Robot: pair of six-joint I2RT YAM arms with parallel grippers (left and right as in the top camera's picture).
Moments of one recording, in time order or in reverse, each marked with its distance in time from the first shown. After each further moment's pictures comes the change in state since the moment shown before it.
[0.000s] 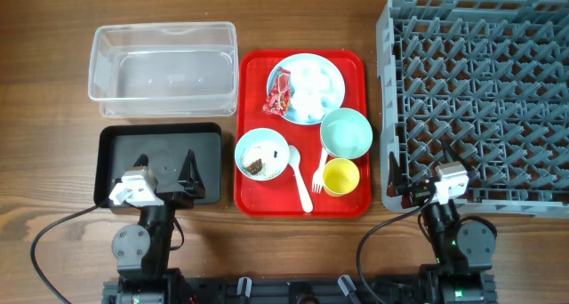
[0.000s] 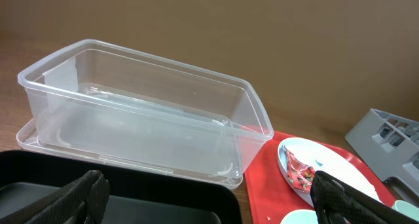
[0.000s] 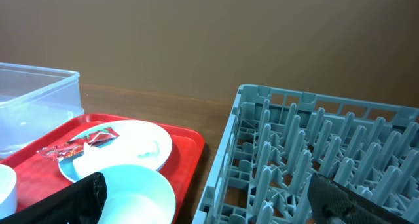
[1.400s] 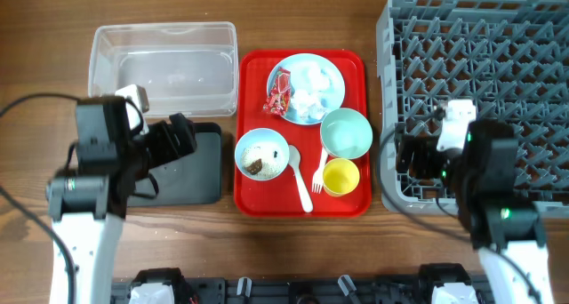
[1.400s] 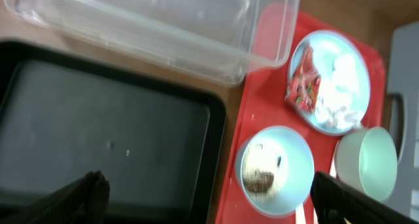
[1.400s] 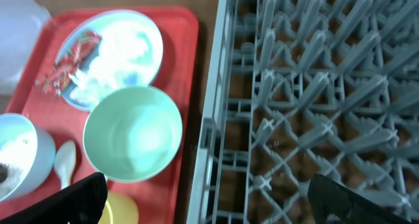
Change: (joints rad) left arm 0.000 1.049 1.040 -0.878 0.082 -0.040; right arm 0.000 0.865 0.797 -0.719 0.049 0.111
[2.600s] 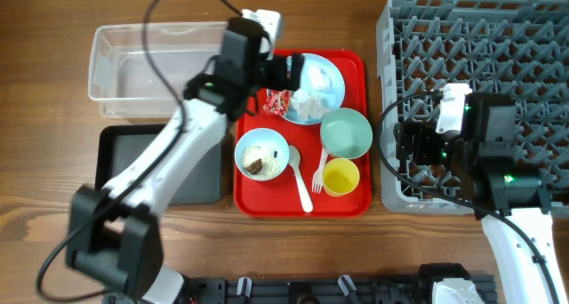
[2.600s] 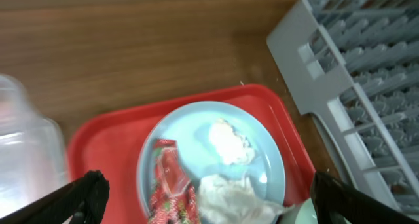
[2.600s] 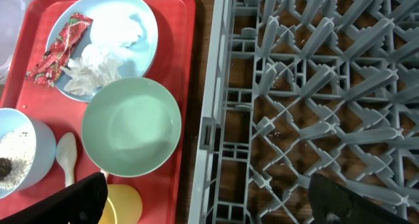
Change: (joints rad) left arm -0.478 0.648 0.239 0.705 -0.064 0.111; right arm 0.000 0.148 0.128 -0.089 0.000 0.000
